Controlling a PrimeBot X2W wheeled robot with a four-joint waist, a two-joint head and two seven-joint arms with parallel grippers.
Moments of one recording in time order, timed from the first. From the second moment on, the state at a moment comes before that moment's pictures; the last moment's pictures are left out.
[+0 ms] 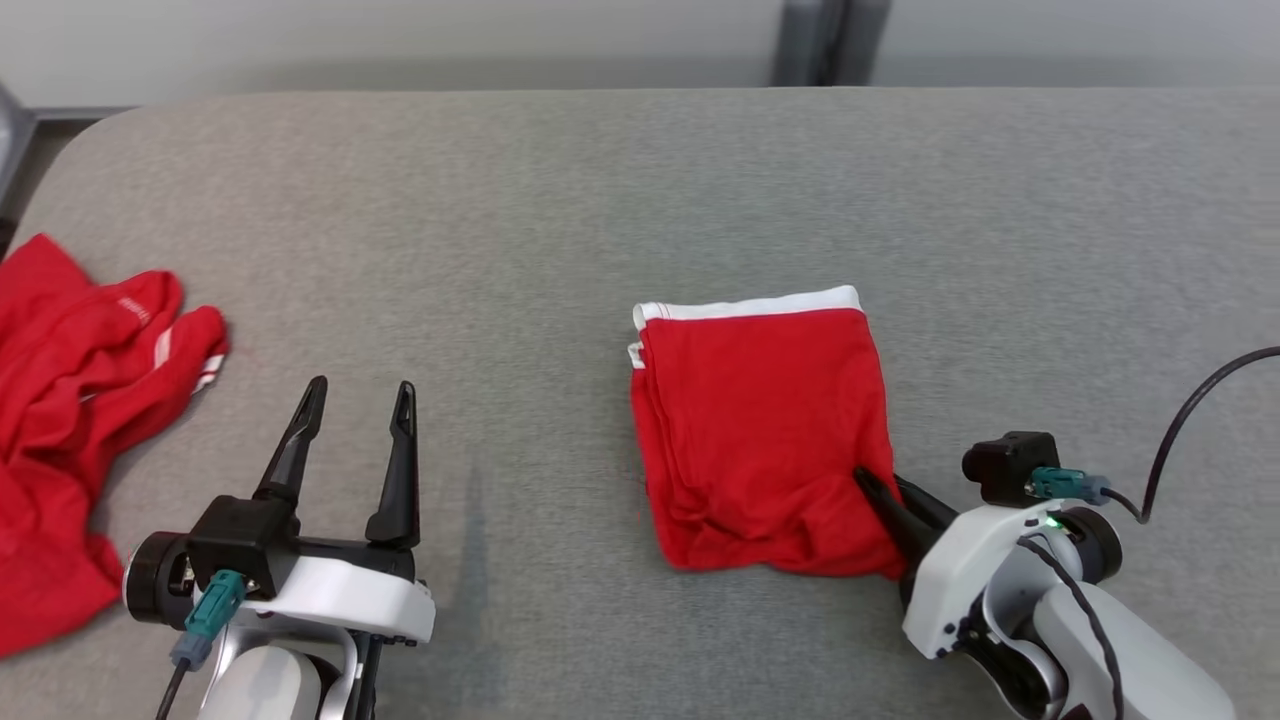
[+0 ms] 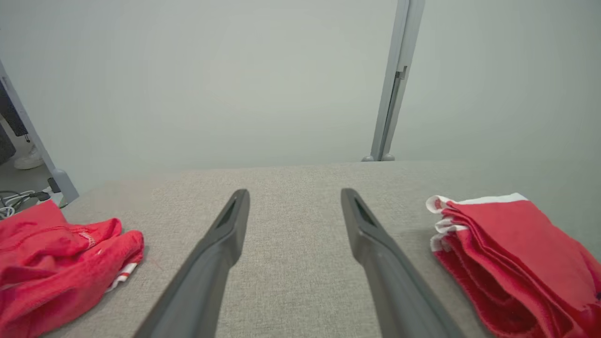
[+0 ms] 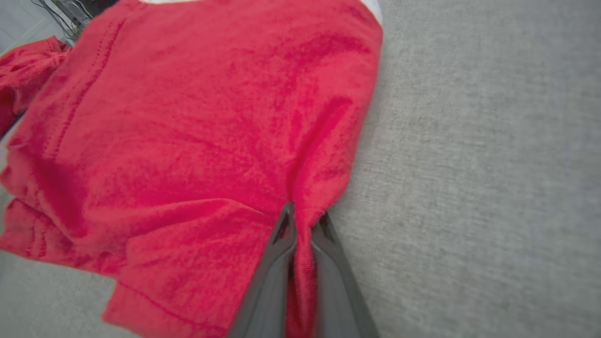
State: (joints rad) left arm -0.15 0.21 -0.27 0.12 -0.34 0.15 -0.24; right arm -0.44 -0.23 0.60 0.60 0.63 0.13 -0.02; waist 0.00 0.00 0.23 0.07
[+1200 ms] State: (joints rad) left arm -0.44 0.34 -0.39 -0.18 -0.19 0.09 -0.01; right arm -0.96 -0.60 0.57 1.06 0.87 0.13 -0.26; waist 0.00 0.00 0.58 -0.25
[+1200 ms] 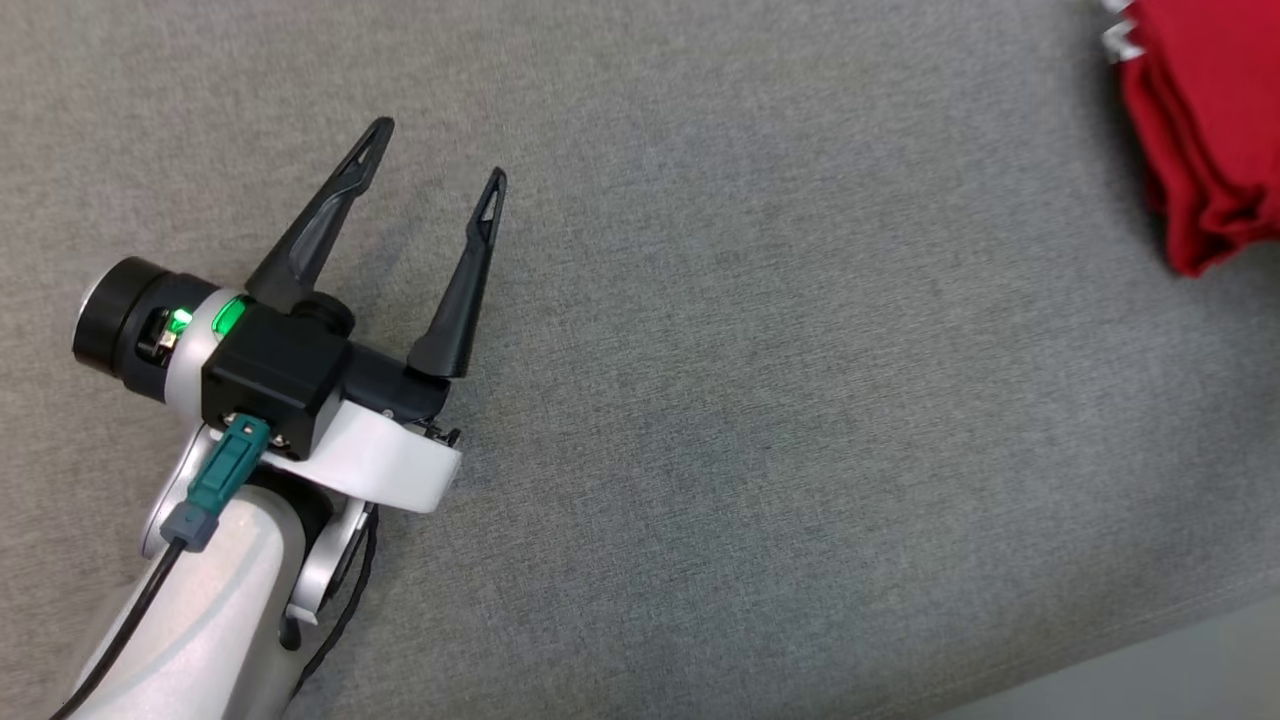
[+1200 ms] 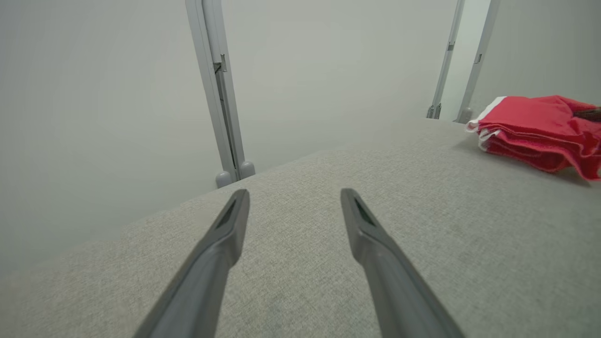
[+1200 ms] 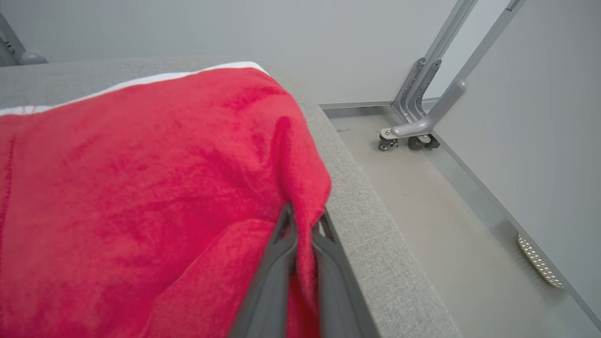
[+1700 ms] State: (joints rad) left arm -0.45 0.34 -0.40 -0.19 -0.19 0.09 0.00; right arm -1.00 -0.58 0.49 1.12 0.77 0.13 -0.26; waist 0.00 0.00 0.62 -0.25
